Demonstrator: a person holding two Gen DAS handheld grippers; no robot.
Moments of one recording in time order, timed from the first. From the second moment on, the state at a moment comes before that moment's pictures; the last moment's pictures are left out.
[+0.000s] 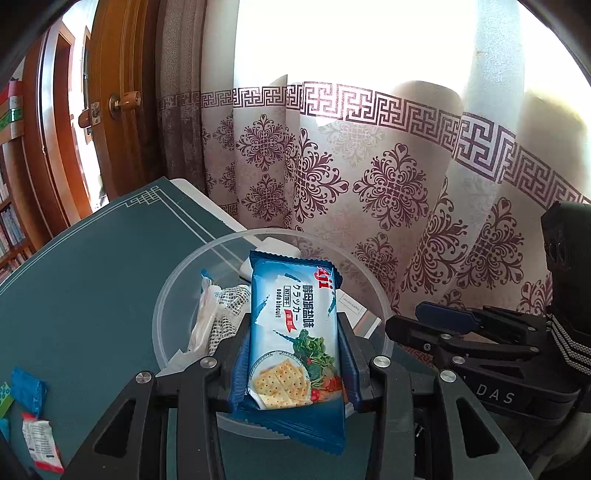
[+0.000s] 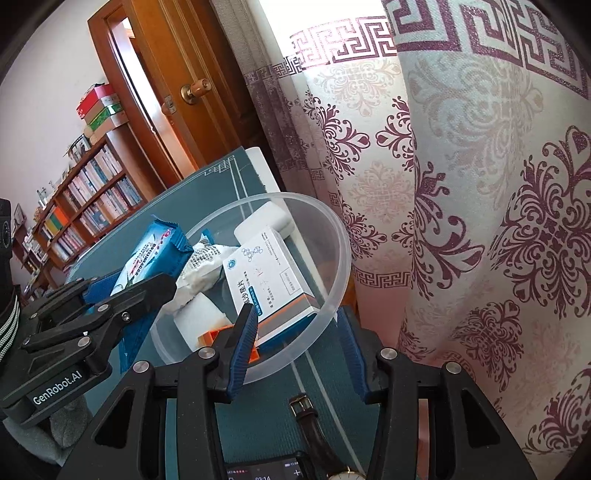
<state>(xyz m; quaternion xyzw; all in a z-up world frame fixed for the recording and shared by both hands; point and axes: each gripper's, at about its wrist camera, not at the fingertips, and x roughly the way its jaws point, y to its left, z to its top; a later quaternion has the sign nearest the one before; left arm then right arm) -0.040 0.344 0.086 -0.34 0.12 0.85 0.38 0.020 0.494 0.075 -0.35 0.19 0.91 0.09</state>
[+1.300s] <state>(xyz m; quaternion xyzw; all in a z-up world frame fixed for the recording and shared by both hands) -0.051 0.286 0.092 -0.29 0.10 0.88 0.35 0.018 0.459 0.094 -0.35 0.16 0.92 0.08</state>
